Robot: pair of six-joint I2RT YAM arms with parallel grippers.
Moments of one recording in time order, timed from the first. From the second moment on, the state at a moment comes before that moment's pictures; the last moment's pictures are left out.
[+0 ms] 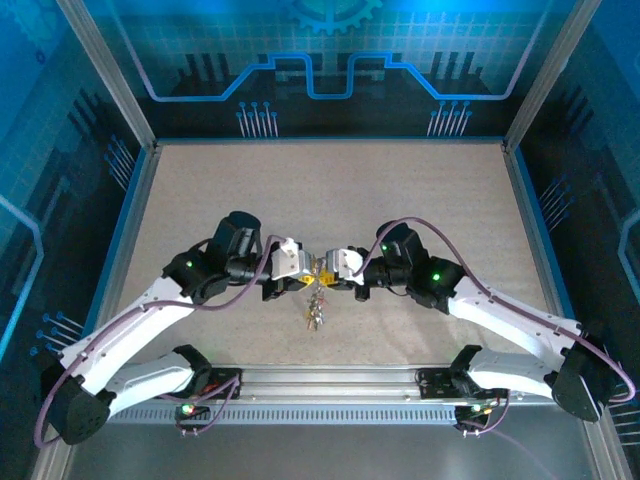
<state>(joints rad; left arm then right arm) -0.62 1.04 0.92 -0.59 0.61 0.61 0.81 1.12 0.80 -0.17 -0.53 -0.55</state>
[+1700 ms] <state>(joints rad) -0.83 1.64 1.60 -0.97 -0.13 1.43 0.35 0.61 0.44 0.13 0.11 -0.08</state>
